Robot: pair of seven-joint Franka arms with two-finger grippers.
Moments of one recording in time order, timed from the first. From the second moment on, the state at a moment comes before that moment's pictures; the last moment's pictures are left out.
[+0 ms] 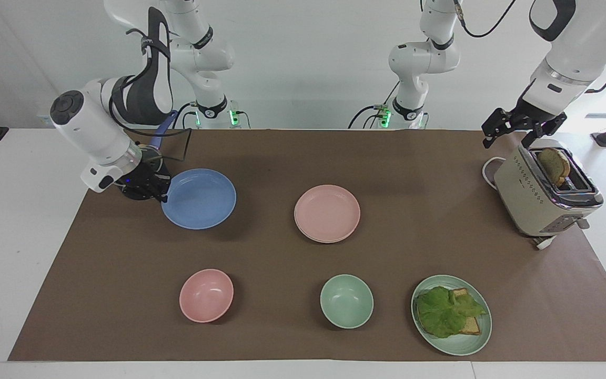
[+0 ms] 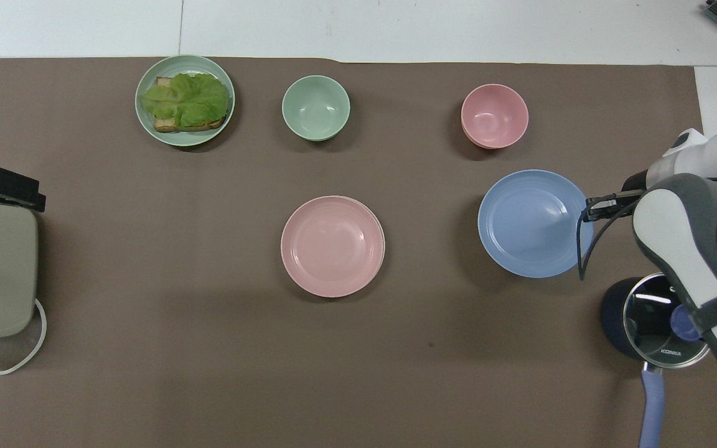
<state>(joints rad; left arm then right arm) 0.00 0.03 -0.04 -1.50 -0.02 1.50 0.01 -0.03 0.09 -0.07 -1.91 0.17 1.90 -0.27</state>
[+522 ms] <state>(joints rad) 0.00 0.03 -0.04 -1.50 -0.02 1.50 0.01 0.18 0.06 -0.05 -1.94 0.18 1.95 0.06</state>
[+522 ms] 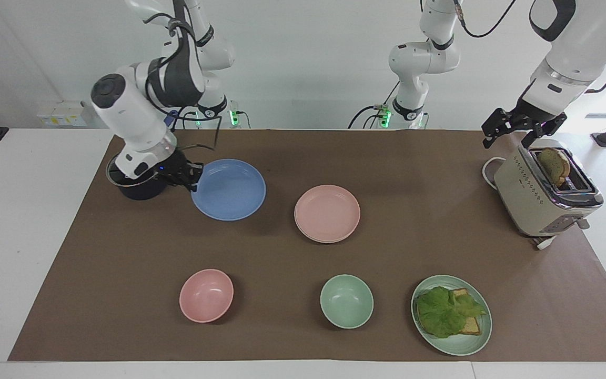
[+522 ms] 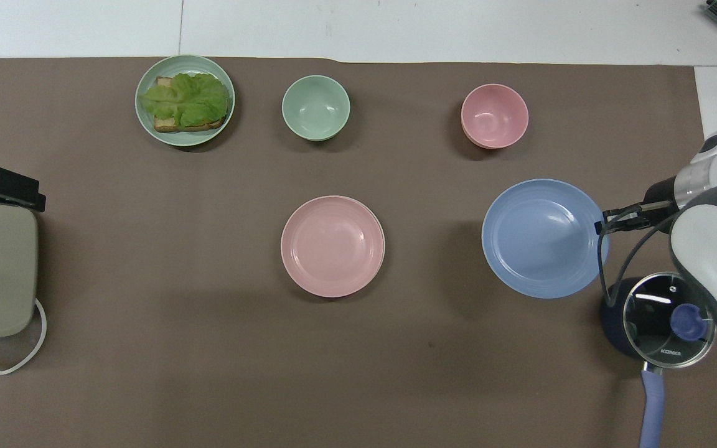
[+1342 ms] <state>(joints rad) 0.00 0.03 -0.04 -1.50 -0.02 1.50 0.01 0.49 0.19 -0.04 -1.96 0.22 2.22 0.48</state>
